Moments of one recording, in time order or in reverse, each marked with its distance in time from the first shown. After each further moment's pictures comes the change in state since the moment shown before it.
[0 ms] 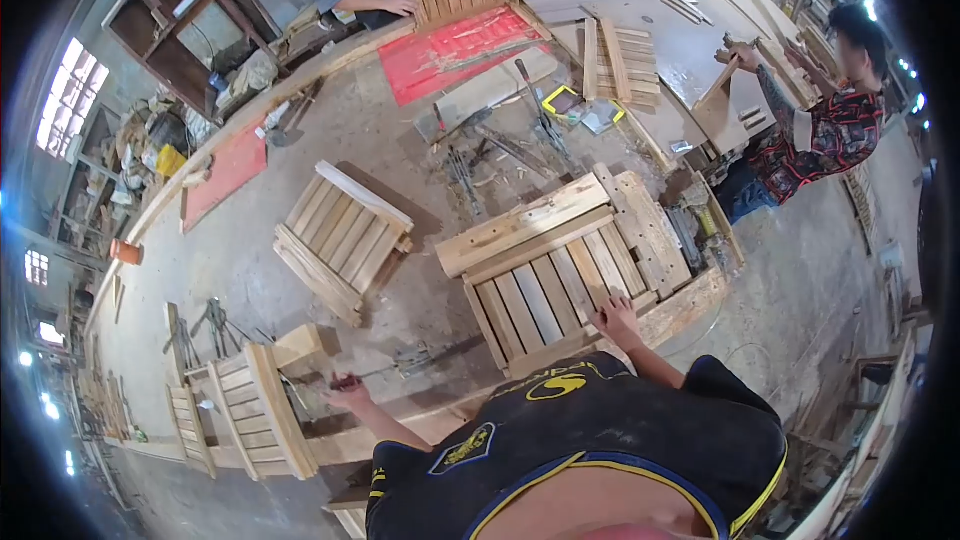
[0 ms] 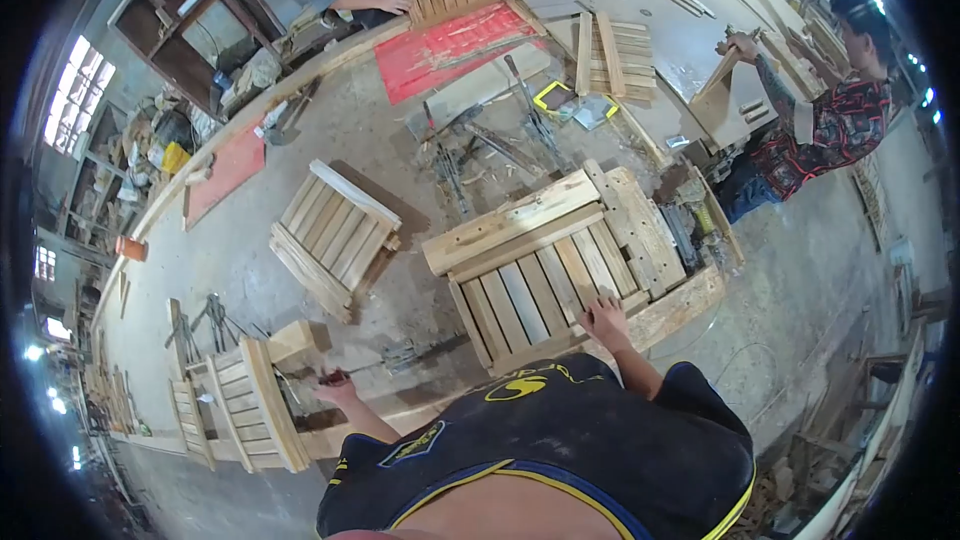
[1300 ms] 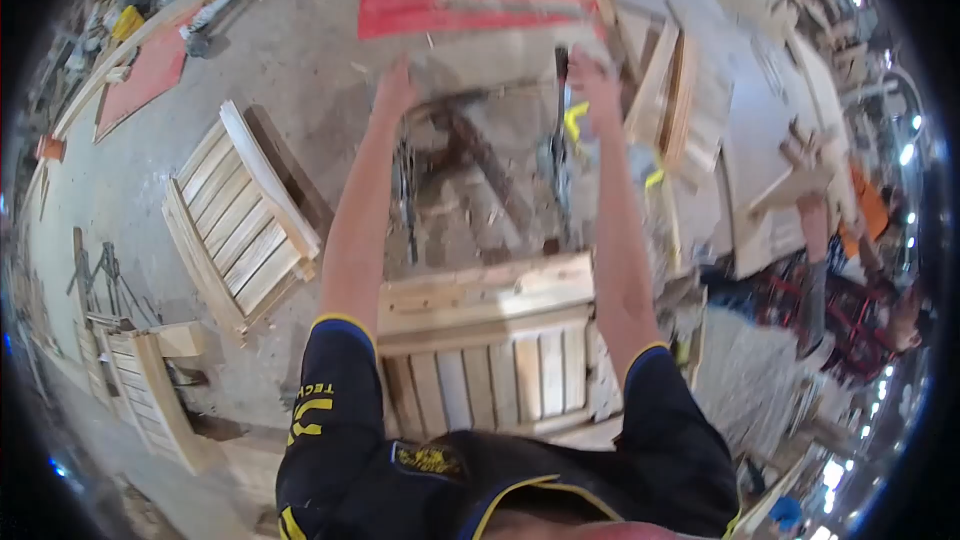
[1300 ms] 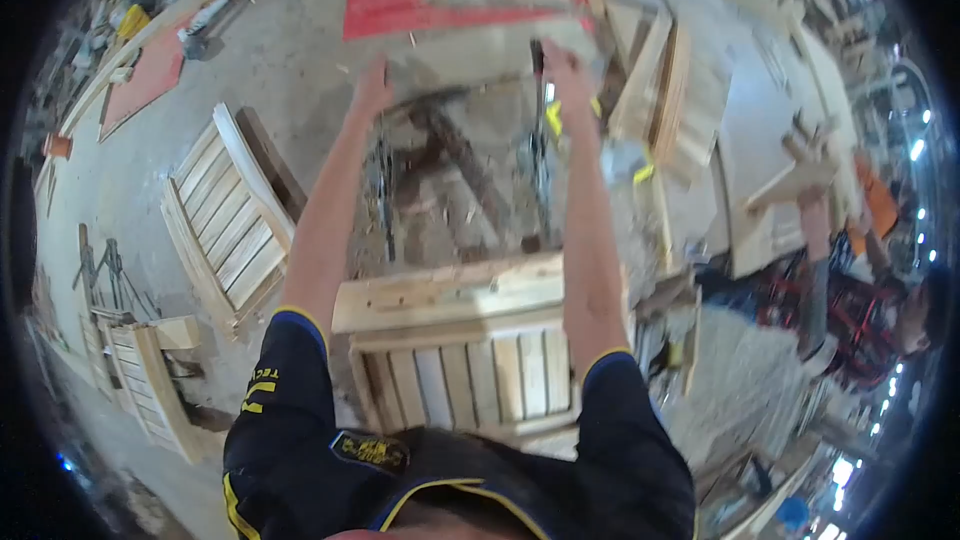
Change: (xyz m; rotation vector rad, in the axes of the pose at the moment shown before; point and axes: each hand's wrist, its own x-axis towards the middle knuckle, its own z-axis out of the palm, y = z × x) left_hand 0.030 -0.450 0.537 1.482 -1.089 0.830; right_hand 0.617 -0.005 -0.022 1.001 0.067 0.242
